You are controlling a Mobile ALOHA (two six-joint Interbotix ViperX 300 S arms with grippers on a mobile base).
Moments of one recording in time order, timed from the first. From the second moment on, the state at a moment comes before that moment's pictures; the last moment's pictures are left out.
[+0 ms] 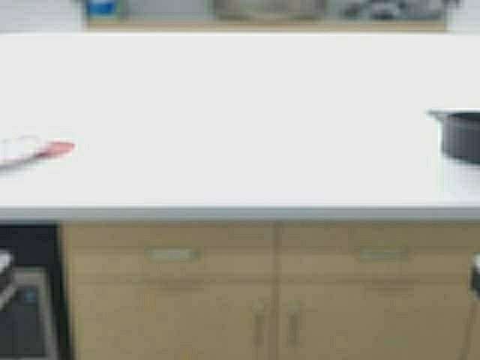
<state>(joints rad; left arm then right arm) 0.38 -0.48 0.34 -0.52 0.24 0.50 -0.54 -0.40 0.31 -0.16 0.13 0.12</state>
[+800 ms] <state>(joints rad) 0.37 -0.15 0.06 -0.55 0.25 0.48 -0.46 -0.08 0.04 -0.17 0.13 0.13</state>
